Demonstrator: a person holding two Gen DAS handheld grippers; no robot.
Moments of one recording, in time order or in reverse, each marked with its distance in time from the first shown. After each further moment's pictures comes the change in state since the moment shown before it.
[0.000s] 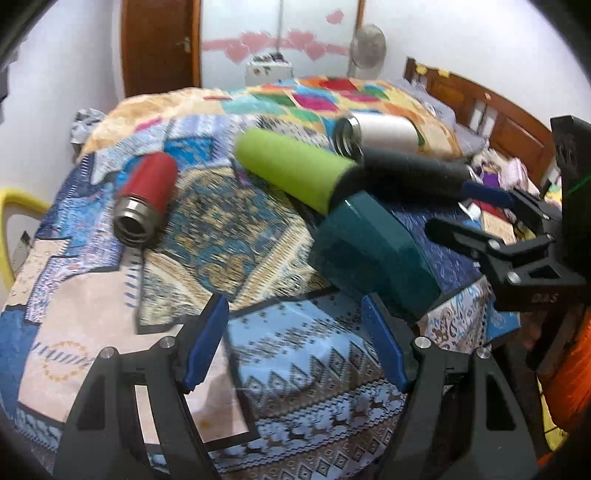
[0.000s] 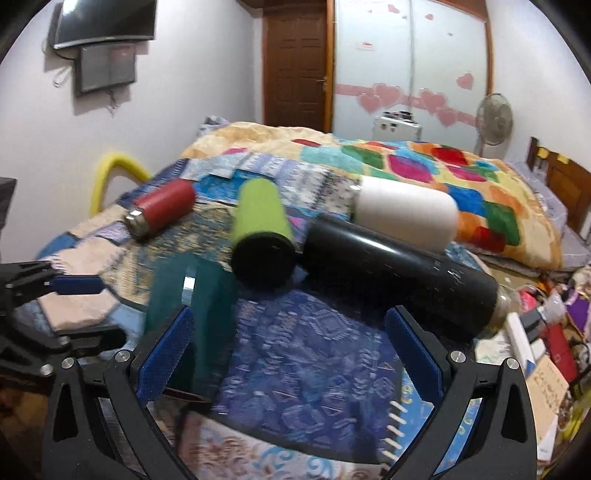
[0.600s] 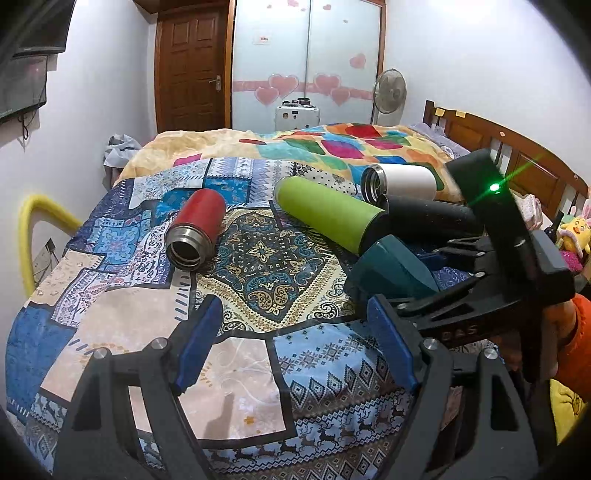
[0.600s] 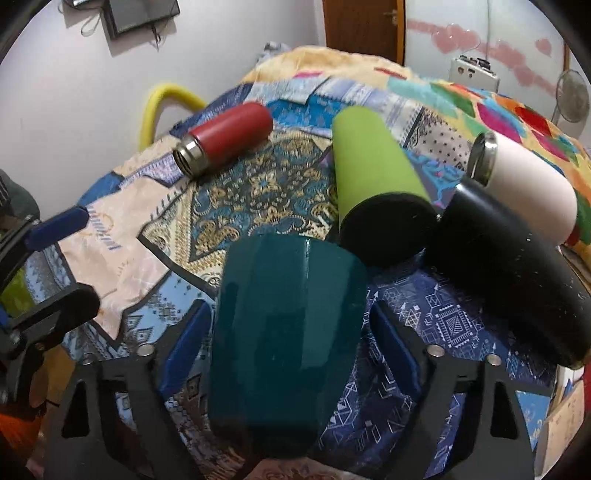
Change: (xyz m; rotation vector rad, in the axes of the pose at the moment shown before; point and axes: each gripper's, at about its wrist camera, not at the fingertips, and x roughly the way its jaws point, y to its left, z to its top) left arm -0.030 0.016 -0.010 -0.035 -0.177 0.078; right arm 0.075 0.044 0.006 -0.081 0.336 0.208
